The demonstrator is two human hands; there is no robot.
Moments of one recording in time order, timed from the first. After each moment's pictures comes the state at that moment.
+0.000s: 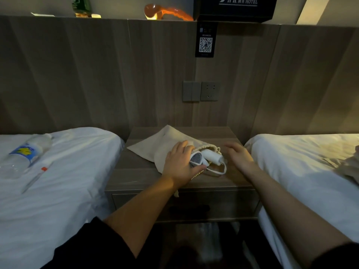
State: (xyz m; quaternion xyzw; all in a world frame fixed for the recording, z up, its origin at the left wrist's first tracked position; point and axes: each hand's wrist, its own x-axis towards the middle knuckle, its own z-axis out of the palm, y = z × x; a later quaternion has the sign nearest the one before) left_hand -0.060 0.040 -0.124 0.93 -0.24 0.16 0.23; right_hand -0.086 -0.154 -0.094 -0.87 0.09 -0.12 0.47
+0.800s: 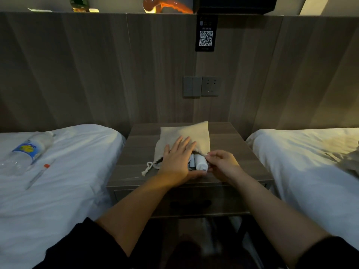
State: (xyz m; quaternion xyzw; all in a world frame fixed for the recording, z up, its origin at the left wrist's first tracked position) left_hand -0.068 0.054 -0.122 0.95 -0.27 0.08 0.13; right_hand -0.082 -0.120 -0.130 -0.73 0.09 0.00 0.68
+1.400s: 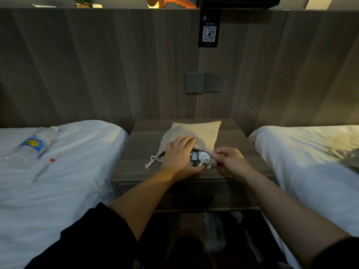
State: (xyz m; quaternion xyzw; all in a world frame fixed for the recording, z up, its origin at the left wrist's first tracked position) left_hand -0.066 0.055 -0.127 0.94 -0.27 0.16 0.13; right_hand -0.097 -0.131 -0.122 -0.79 0.02 -0.01 0.62
